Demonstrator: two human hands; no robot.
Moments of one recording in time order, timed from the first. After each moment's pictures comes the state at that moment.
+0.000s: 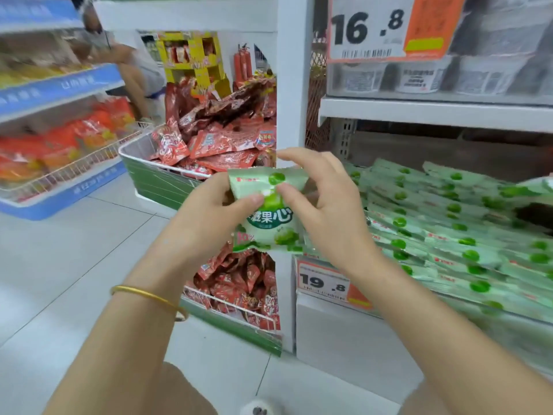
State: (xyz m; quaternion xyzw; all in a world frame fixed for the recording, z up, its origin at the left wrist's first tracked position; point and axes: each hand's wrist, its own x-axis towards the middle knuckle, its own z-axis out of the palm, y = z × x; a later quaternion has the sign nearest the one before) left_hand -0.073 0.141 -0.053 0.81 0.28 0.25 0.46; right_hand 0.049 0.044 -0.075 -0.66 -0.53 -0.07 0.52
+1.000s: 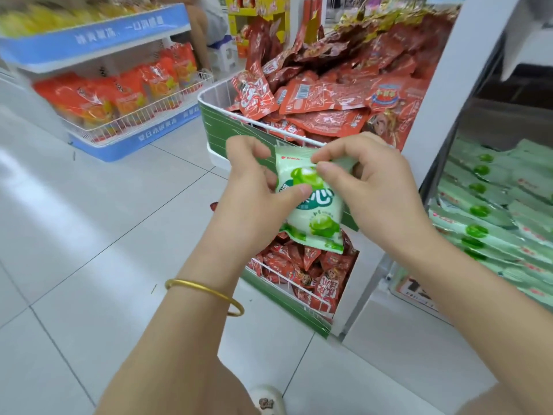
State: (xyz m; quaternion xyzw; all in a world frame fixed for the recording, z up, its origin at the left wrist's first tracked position) left_hand -0.113 0.193 -0.086 0.75 0.36 0.34 0.43; right_hand 0.017 0.129 -0.094 -0.67 -0.54 0.04 0.51
